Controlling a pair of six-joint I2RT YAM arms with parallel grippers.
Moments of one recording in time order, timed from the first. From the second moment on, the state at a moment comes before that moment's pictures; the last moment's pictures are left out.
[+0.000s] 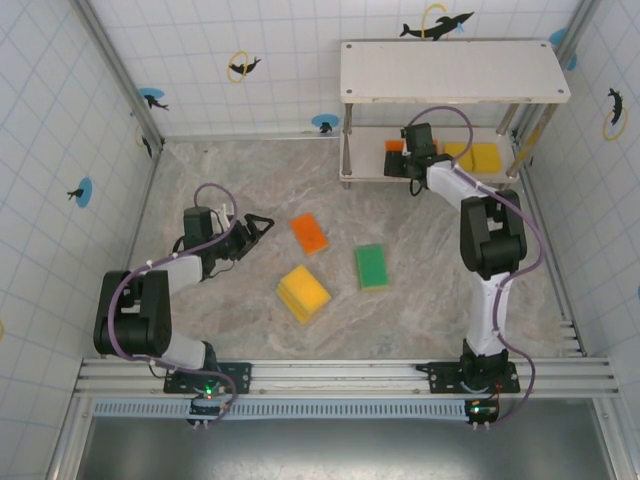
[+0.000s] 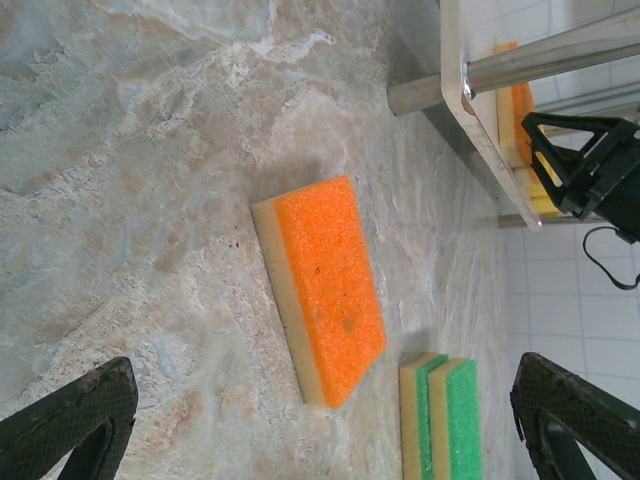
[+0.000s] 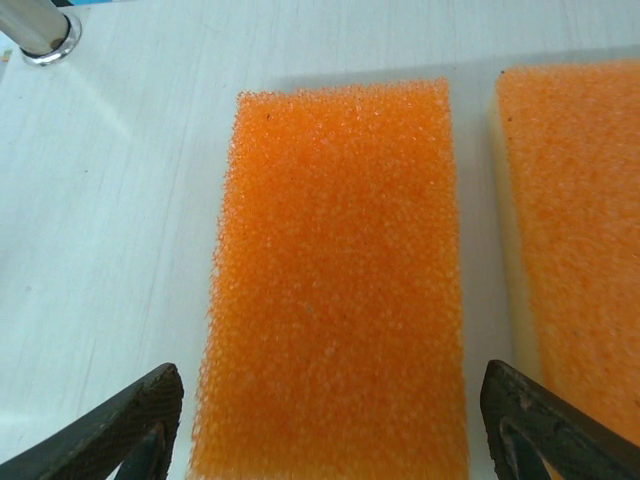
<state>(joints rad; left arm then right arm) -0.04 1.48 0.55 0.26 0.75 -0.71 0.27 2.09 1.58 -0.27 0.04 0.23</state>
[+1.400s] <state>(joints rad) -0.04 1.37 0.55 0.14 0.72 -0.69 0.77 1.95 1.24 -0.13 -0.12 0.26</state>
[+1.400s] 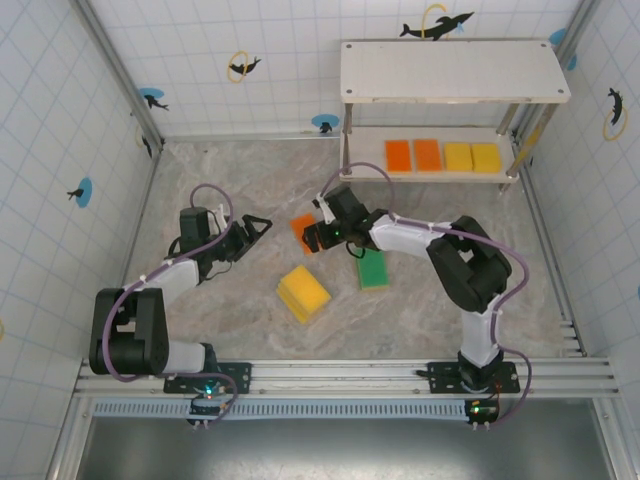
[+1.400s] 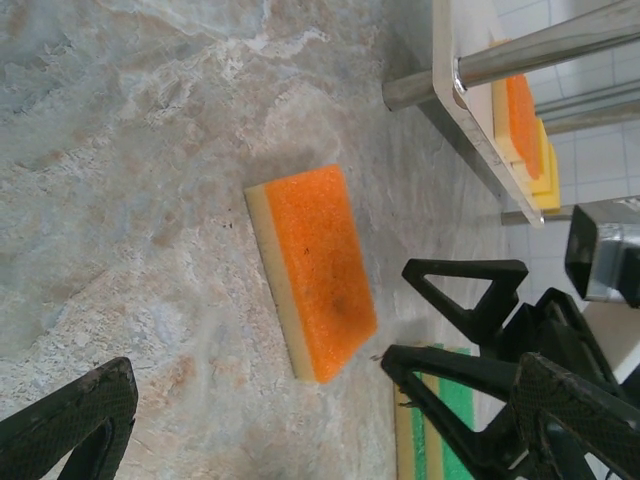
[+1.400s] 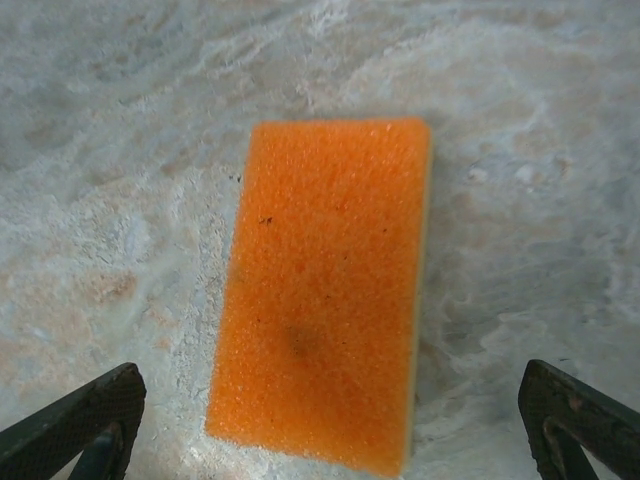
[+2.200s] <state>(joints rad) -0.03 1.35 0.55 0.12 0.72 -0.68 0.83 2.04 1.29 -0.10 -0.01 0.32</state>
